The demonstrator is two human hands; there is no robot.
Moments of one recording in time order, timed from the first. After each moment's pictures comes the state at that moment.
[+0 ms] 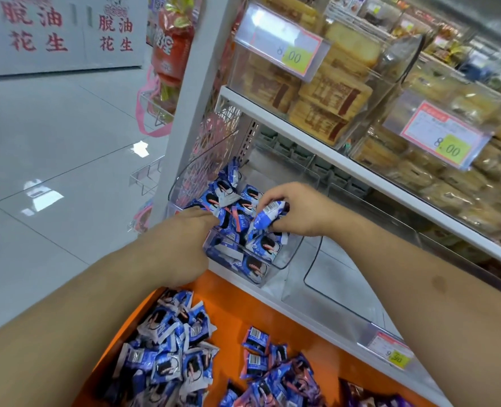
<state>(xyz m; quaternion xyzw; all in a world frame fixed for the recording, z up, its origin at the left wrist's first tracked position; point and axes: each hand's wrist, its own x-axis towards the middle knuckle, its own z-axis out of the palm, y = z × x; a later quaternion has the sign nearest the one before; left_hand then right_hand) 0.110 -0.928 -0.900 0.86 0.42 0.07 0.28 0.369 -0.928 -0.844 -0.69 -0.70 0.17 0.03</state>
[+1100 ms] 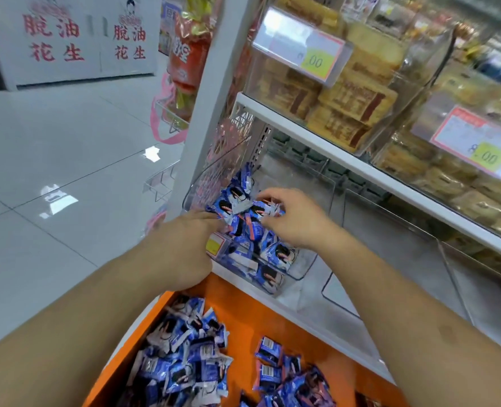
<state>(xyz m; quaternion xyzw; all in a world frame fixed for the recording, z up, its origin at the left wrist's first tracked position) 0.096 -0.916 -0.899 0.86 0.43 0.08 0.27 0.322 -0.927 -0.855 -0.75 -0.64 0.16 0.10</state>
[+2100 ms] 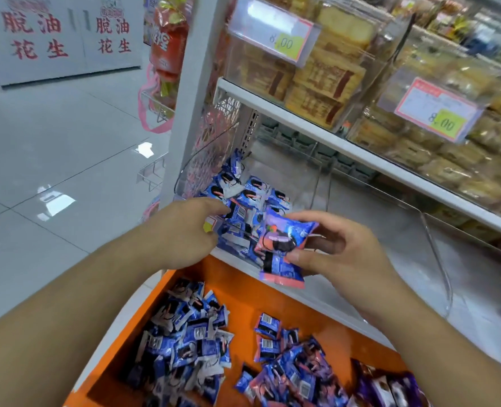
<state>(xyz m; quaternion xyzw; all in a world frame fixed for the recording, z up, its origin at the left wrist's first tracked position) 0.099 -0.930 -0.893 0.85 0.40 0.13 0.31 0.324 -1.077 -0.842 -0.66 -0.52 0.34 0.42</state>
